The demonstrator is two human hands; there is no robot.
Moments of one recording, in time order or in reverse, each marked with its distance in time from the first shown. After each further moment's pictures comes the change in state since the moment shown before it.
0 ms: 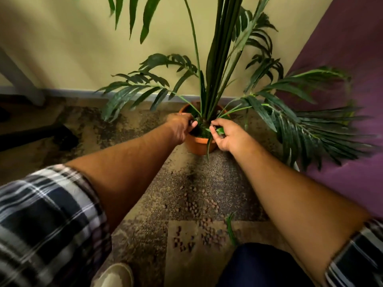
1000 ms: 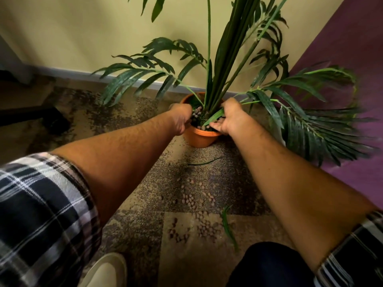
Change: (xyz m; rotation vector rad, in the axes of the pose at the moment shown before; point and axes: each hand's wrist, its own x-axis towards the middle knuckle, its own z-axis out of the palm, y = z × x) left_hand 0.035 -0.009 -0.012 0.246 0.048 0.005; right_hand -0.004 -0.008 0.036 -0.306 0.136 -0.109
